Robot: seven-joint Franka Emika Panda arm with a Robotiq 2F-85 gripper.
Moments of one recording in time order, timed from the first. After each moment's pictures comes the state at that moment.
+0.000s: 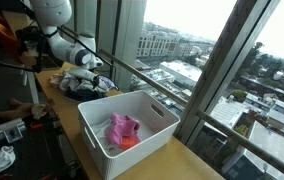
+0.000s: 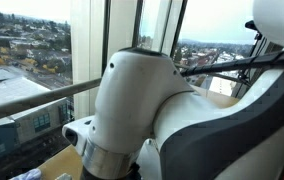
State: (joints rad) arm 0.29 0.74 0.26 -1.86 -0.20 2.74 -0.17
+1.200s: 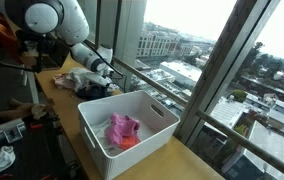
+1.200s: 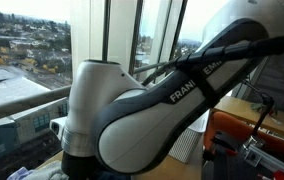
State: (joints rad) arm 0.22 0.99 0.30 -1.49 -0.11 2.54 -0.29
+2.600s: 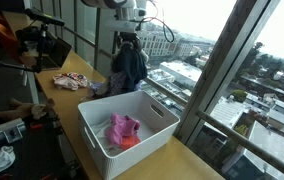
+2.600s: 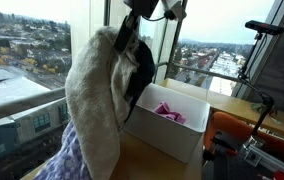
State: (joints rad) arm 0.07 0.28 0.17 -1.76 -0.11 2.41 -0.32
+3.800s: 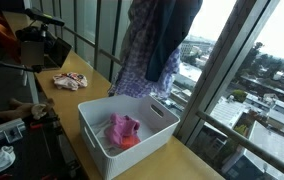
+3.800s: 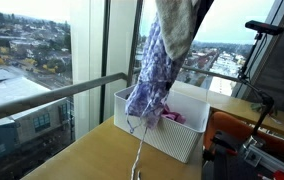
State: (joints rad) arm -0.02 -0.09 -0.01 -1.44 -0.18 1.91 -0.36
